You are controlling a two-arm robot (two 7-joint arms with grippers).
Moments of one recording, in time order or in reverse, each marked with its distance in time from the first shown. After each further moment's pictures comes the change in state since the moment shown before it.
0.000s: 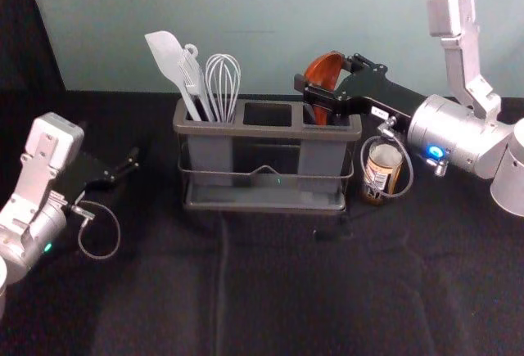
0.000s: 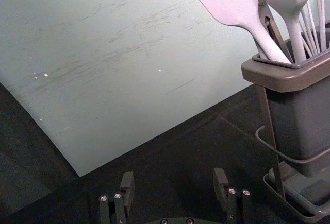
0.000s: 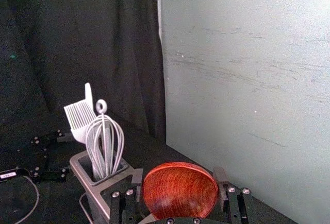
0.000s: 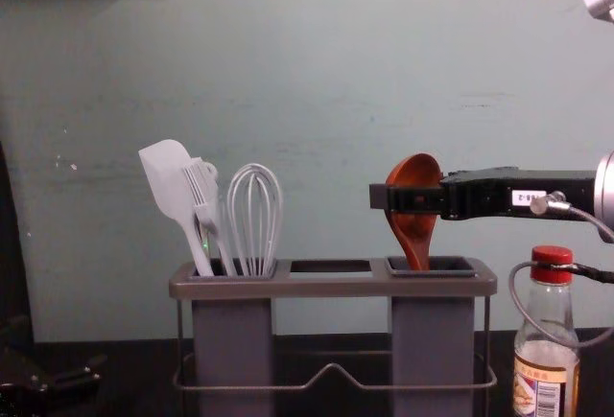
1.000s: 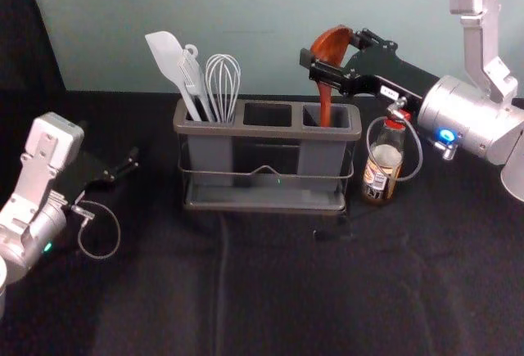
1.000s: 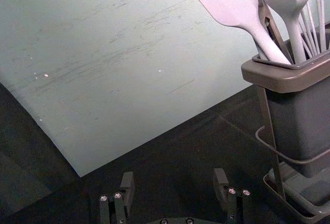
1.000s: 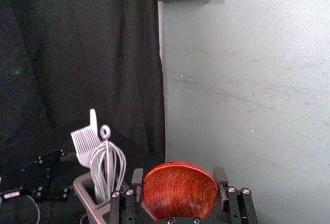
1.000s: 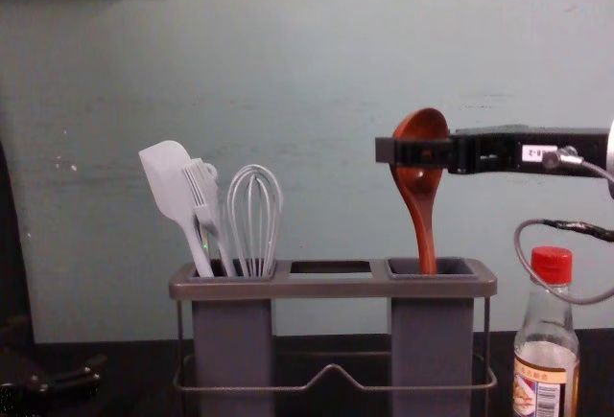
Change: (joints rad) left arm 0.000 0.000 0.000 0.000 0.000 0.000 0.000; right arm -0.003 0.001 0.043 -0.046 0.008 -0.001 0.011
